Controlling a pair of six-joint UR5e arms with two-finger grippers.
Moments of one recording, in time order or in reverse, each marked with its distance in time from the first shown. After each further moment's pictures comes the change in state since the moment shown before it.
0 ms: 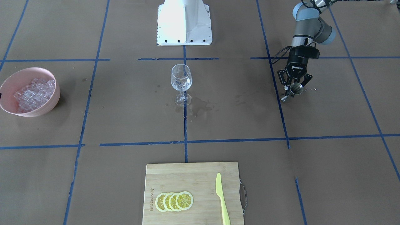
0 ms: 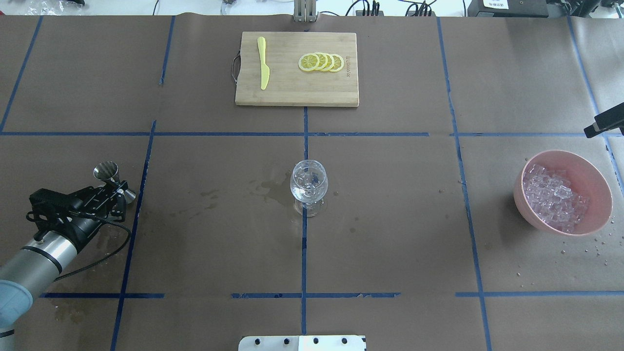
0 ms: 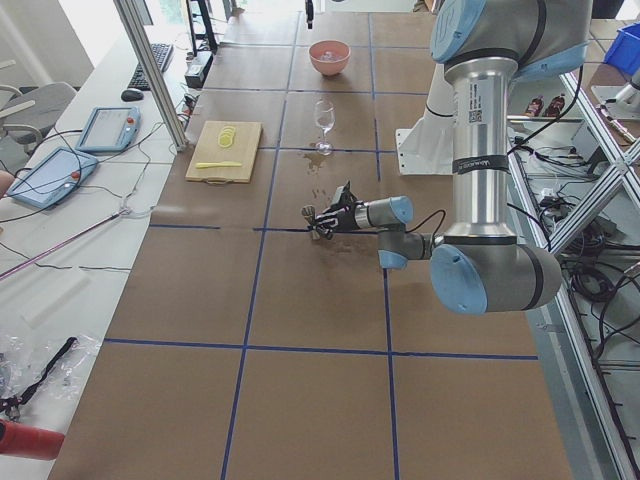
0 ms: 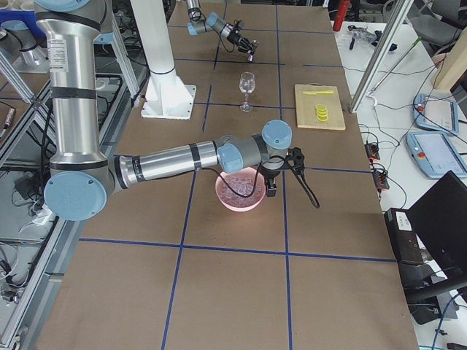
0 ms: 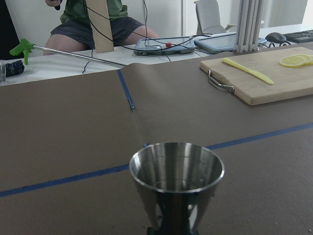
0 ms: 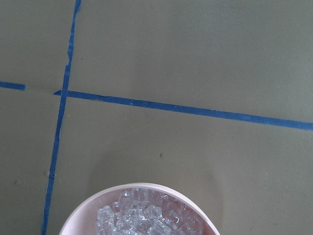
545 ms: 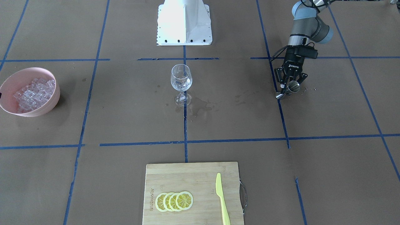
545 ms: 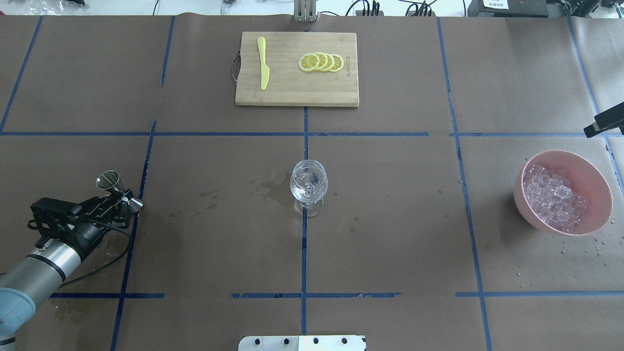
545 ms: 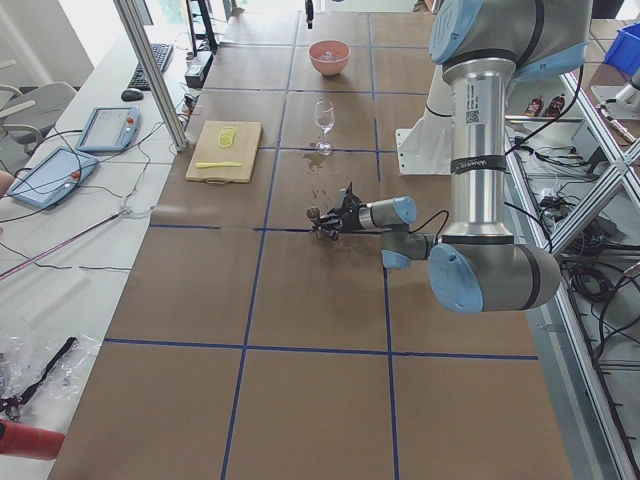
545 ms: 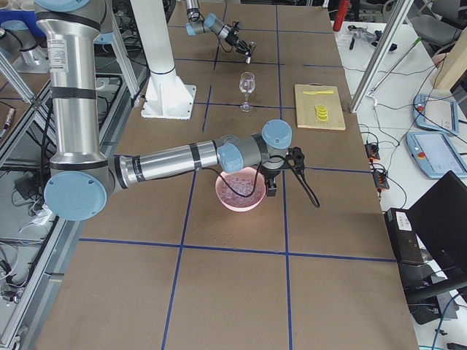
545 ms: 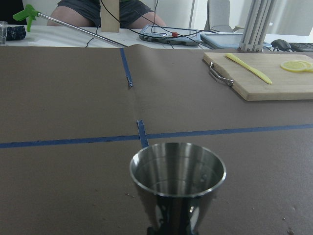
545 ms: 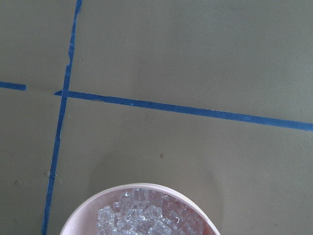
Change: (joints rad) left arm 0.019 0.002 -0.002 -0.003 0.006 -0.086; right arm 0.000 0.000 0.001 0.000 -0.001 0.000
